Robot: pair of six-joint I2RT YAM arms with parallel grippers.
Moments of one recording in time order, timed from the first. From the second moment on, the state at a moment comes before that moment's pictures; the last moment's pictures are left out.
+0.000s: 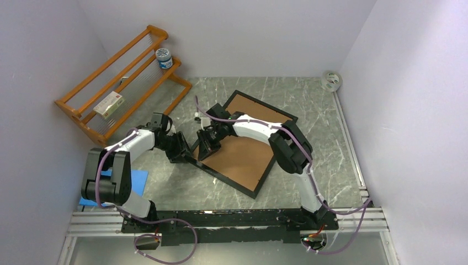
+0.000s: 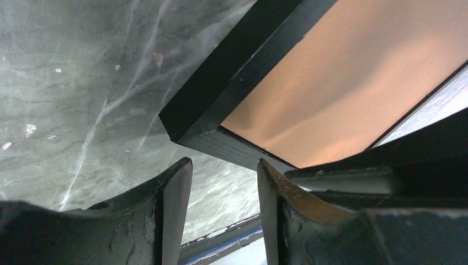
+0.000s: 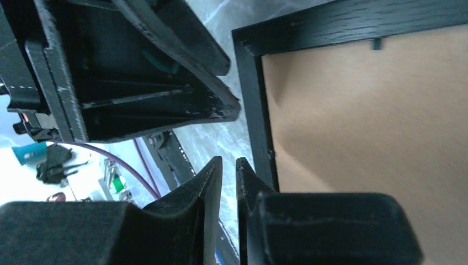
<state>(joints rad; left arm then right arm) -0.14 1.50 0.84 -0.56 0.45 -0.59 0.79 2.14 1.59 -0.44 -0.72 0.40</state>
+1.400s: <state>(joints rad) -0.13 1.63 0.86 -0.59 0.49 -0.56 0.78 2.31 1.77 -0.65 -0.81 0.38</state>
